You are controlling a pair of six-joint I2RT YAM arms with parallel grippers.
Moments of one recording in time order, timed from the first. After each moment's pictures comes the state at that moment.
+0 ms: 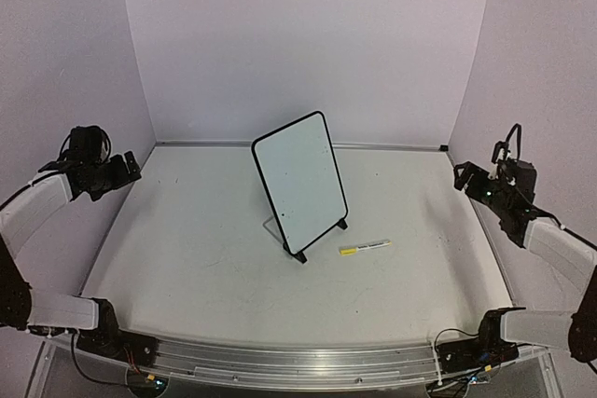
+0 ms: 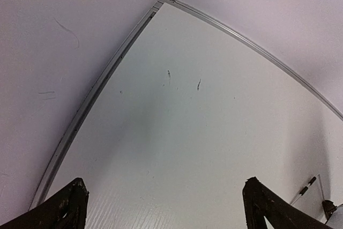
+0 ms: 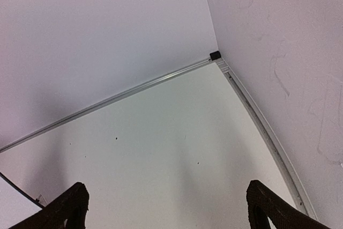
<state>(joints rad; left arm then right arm) 0.03 1.14 0.90 -0.42 -0.06 -0.40 -0.04 1.04 0.58 0.14 -0.03 0.35</state>
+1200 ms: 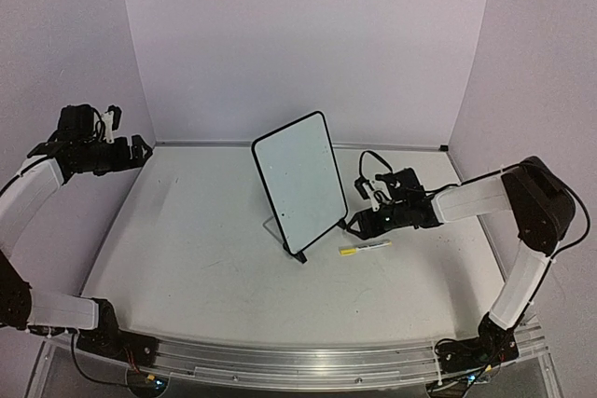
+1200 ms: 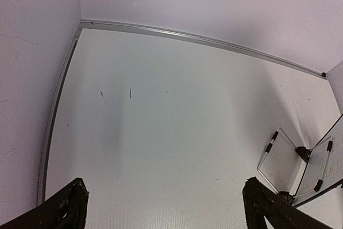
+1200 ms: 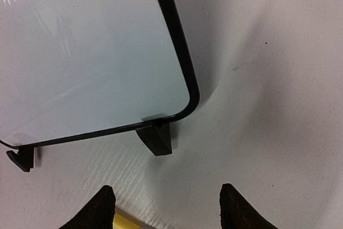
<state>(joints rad) 0.03 1.15 1.06 -0.51 0.24 -0.15 0.52 1.79 0.91 0.06 -0.24 0.08</state>
